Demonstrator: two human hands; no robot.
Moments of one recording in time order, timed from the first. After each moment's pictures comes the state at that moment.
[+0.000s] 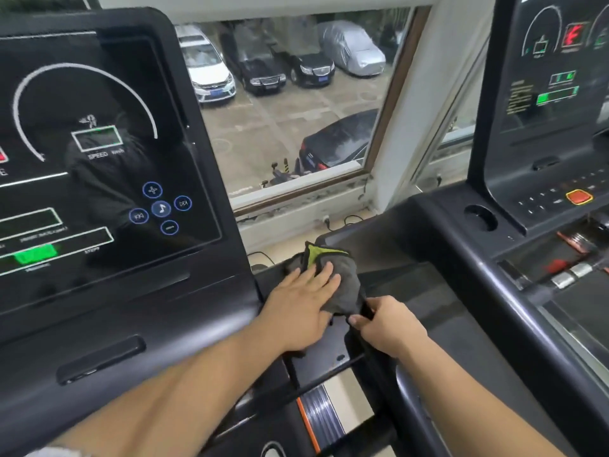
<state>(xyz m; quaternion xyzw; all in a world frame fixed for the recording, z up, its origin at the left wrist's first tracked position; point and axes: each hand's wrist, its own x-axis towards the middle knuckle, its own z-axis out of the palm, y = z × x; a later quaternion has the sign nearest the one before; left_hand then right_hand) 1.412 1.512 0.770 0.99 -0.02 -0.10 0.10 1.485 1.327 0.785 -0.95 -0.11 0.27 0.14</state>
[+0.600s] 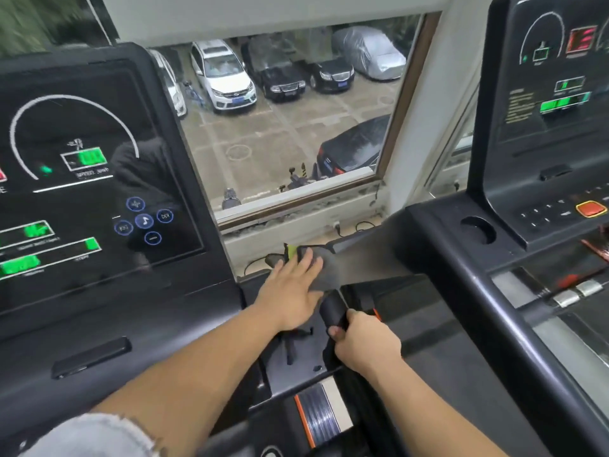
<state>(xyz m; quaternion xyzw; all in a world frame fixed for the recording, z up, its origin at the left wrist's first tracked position) 1.458 1.505 0.775 0.98 0.09 -0.13 0.12 1.483 1.323 0.785 -0.95 -0.18 0.25 0.10</state>
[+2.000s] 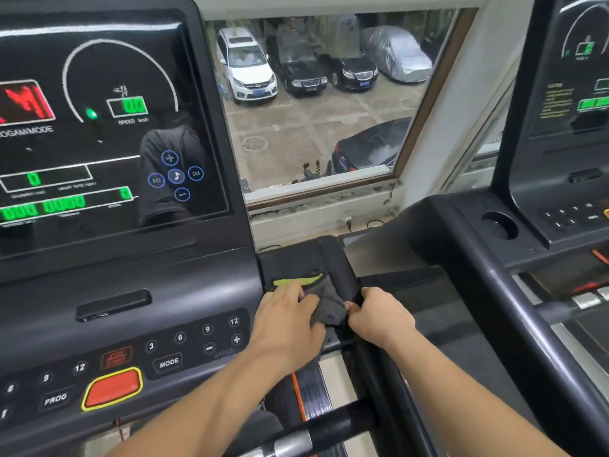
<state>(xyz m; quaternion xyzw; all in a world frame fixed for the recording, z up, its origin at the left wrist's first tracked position) 1.356 1.456 0.778 0.97 0.18 -0.04 0.12 1.488 1.323 0.782 -0.94 -0.18 0.26 0.11</state>
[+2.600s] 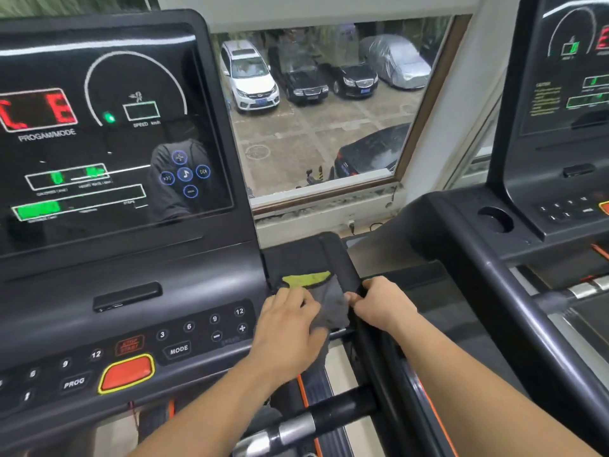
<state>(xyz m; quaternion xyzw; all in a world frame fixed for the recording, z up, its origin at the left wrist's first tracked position) 1.324 1.443 0.766 0.98 0.13 0.05 0.16 1.496 1.315 0.776 -0.93 -0.17 0.27 0.16</state>
